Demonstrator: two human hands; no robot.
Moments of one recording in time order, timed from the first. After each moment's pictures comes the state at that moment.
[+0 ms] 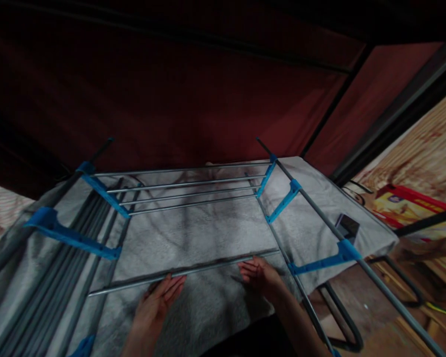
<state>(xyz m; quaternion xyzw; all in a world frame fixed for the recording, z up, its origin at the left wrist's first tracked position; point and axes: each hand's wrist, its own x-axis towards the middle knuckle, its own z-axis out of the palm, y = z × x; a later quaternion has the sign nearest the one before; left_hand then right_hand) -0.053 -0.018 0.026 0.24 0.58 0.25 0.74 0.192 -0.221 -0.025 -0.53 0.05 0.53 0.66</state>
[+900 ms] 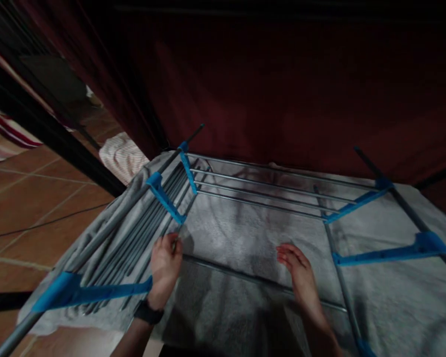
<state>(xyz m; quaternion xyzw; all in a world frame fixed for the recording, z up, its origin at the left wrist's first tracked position) -0.117 0.041 0.035 0.65 0.67 0.31 0.17 0.215 -0.119 0.009 -0.66 -0.13 0.37 0.64</state>
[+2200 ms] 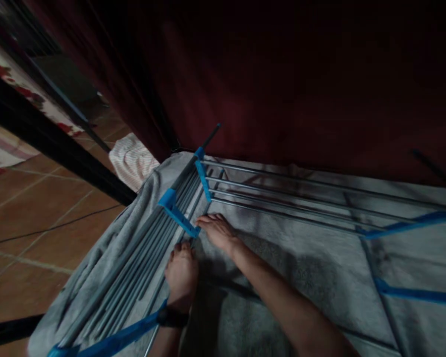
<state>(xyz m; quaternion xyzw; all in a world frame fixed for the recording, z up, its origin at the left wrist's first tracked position) -0.118 0.069 0.032 0.68 0.73 0.06 0.08 0.036 0.143 0.016 -0.51 -0.81 0.23 0.17</state>
